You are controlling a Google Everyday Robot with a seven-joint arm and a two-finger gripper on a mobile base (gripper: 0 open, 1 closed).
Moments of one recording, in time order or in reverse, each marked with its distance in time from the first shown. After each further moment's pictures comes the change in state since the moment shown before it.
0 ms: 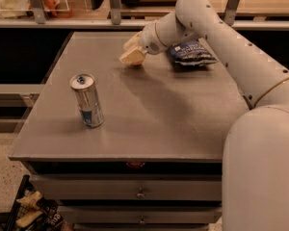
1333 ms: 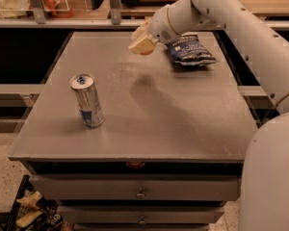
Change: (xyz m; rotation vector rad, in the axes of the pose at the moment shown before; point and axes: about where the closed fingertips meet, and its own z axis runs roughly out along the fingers) arm -0.023 -0.004 -0.055 0.066 0.001 -0.082
